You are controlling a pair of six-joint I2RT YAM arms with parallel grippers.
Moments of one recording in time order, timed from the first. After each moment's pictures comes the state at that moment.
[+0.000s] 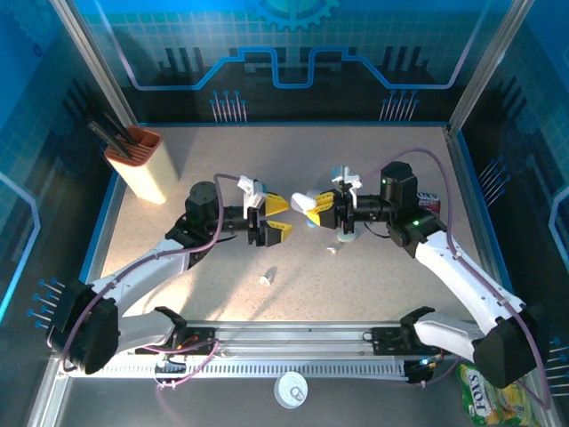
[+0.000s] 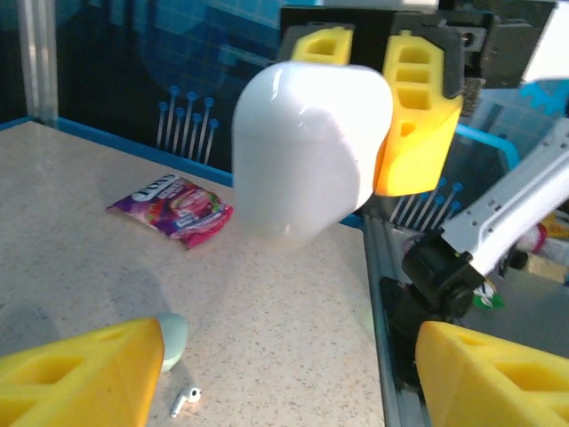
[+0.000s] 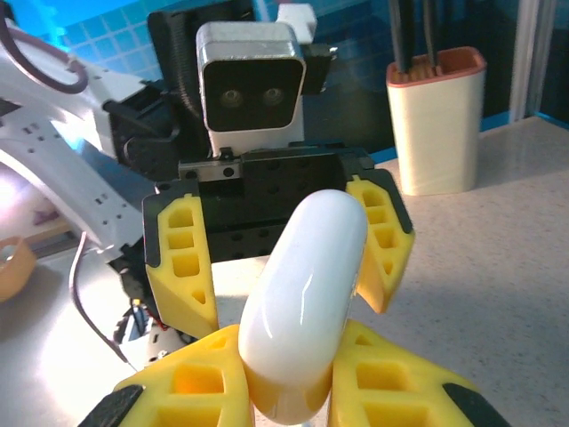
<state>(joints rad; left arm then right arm) -0.48 1.19 0.69 0.40 0.94 -0.19 0.42 1.10 0.90 -0.10 -1.01 -0.01</state>
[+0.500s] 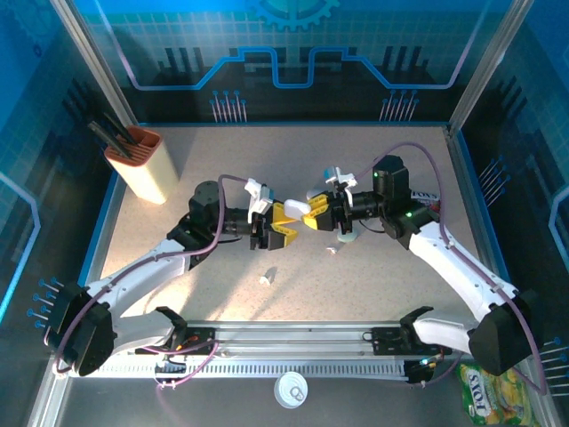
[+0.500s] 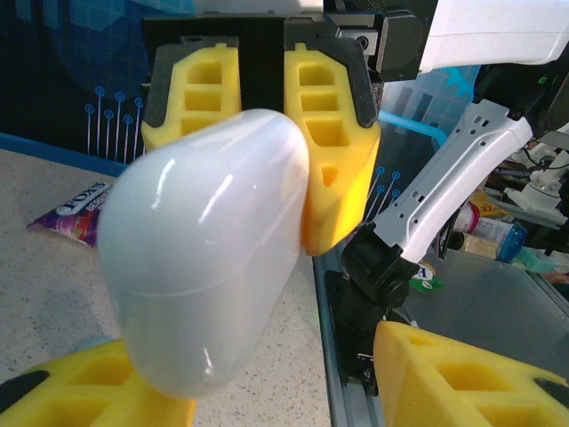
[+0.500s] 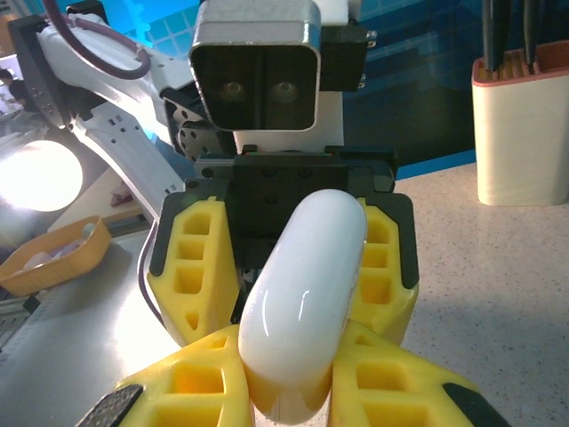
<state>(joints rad) -0.54 1.18 0.73 0.37 1.00 -0.21 0.44 1.18 0.96 -0.12 -1.16 -0.04</state>
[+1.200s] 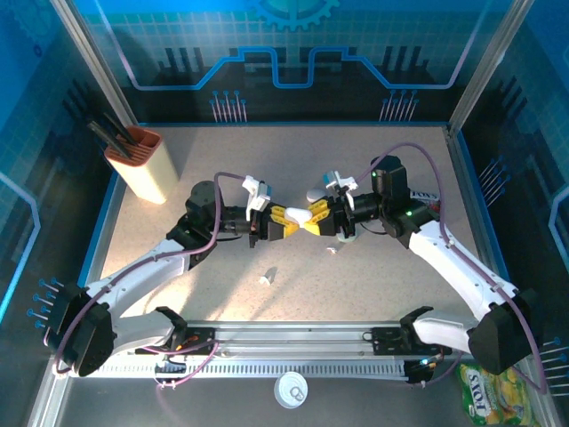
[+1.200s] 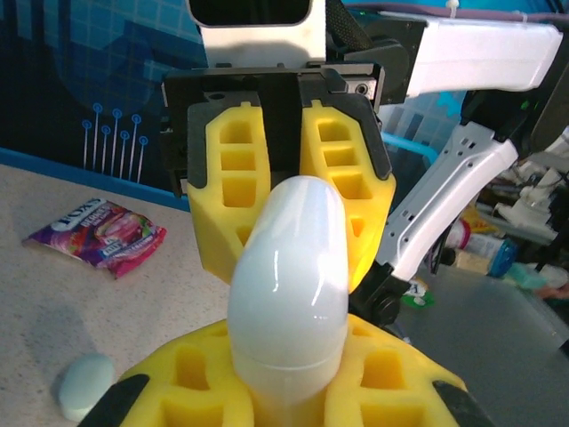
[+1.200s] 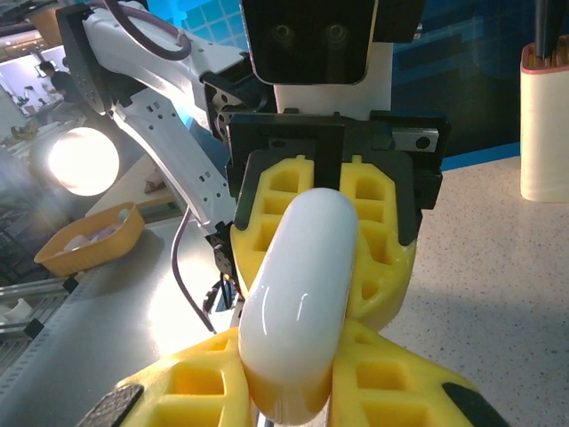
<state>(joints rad) -0.54 1.17 0.73 0.44 1.00 -0.27 0.44 1.19 0.97 -0.20 -1.22 -0.10</state>
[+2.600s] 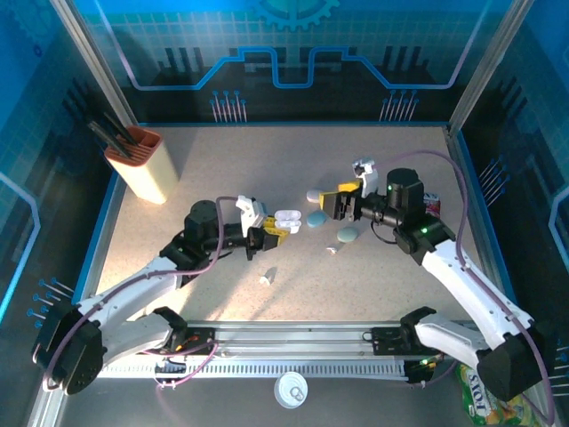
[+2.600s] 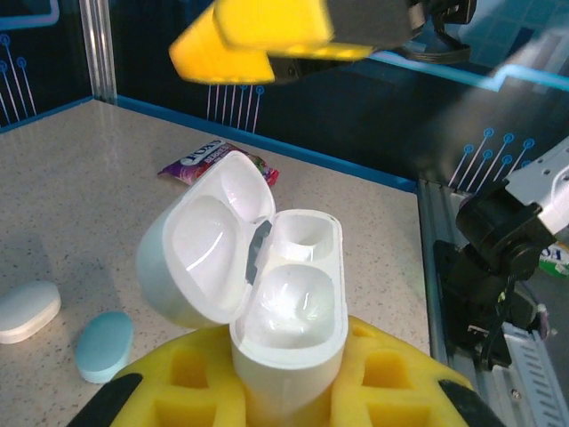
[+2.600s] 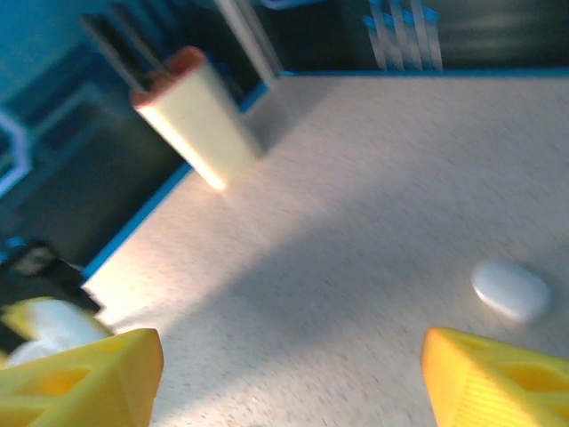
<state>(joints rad) -0.55 1.04 0.54 0.32 0.71 -0.04 0.40 1.01 0.86 -0.25 -0.41 0.32</state>
